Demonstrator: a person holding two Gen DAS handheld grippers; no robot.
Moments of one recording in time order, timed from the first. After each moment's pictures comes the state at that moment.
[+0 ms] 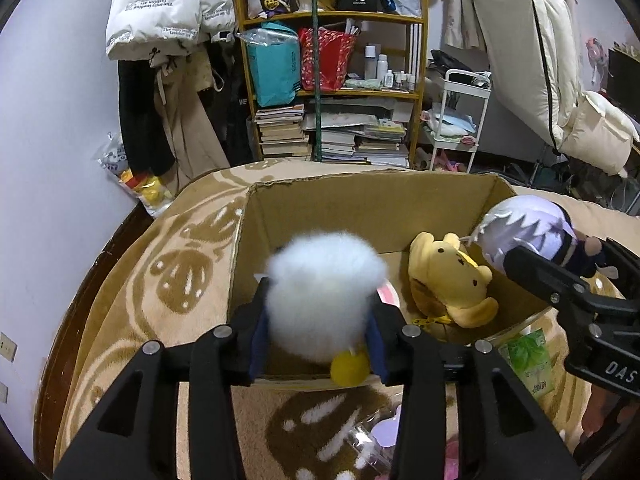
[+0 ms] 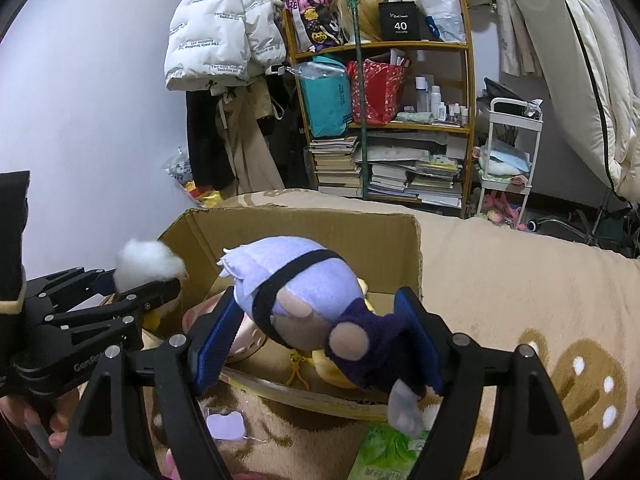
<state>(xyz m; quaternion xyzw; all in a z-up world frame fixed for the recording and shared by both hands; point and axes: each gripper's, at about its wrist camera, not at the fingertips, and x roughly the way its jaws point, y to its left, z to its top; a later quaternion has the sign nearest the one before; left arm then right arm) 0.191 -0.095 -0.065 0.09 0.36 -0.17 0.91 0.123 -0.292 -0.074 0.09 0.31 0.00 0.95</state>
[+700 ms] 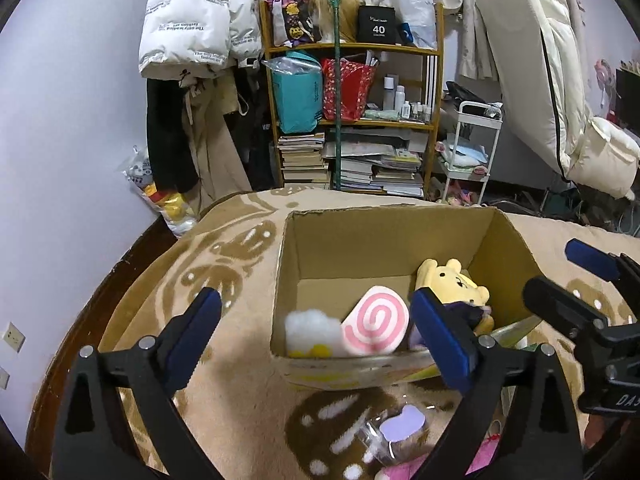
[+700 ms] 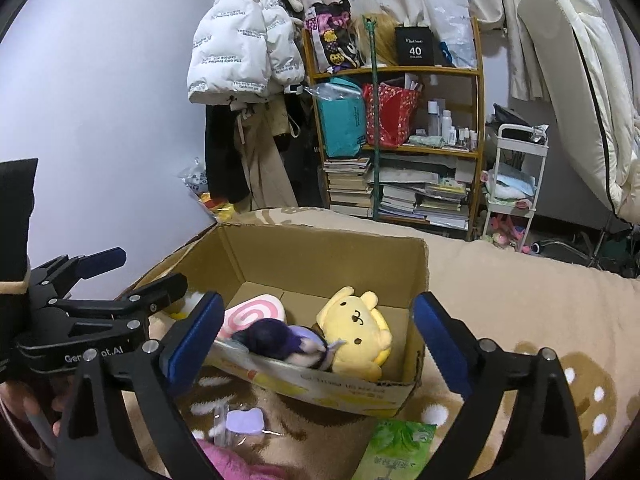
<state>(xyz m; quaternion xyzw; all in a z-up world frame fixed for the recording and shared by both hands) 0.163 -0.075 -0.036 0.07 0.32 -0.14 0.93 0.095 -0.278 -0.047 0.07 0.28 0.02 0.96</state>
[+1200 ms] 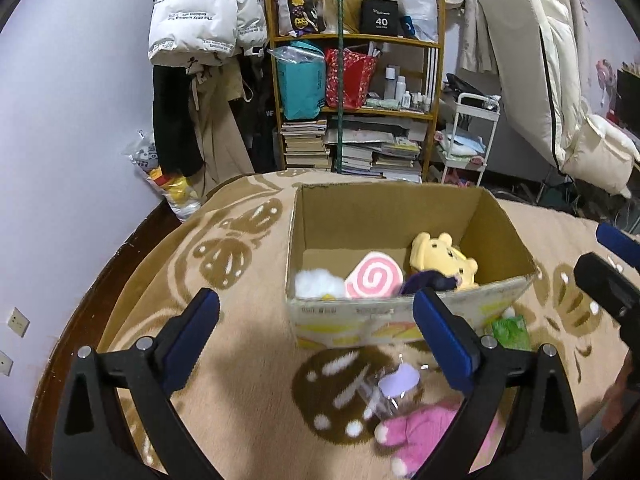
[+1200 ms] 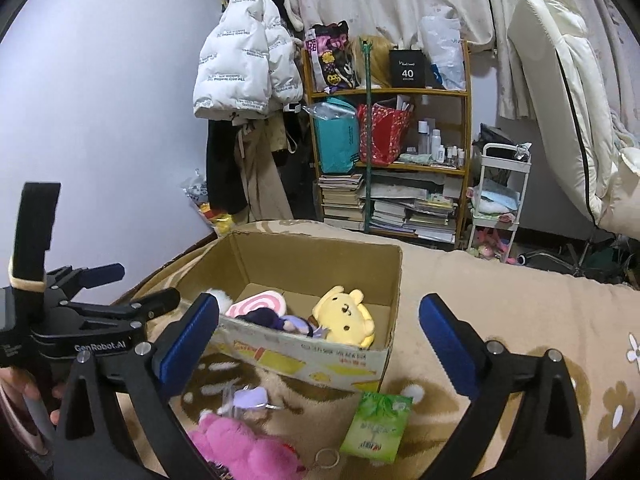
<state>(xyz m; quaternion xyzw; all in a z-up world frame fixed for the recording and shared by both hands) 0.124 -0.058 -0.029 0.07 0.34 -0.13 0.93 0.042 -0.277 -0.022 0.06 0.25 0.01 0.97</state>
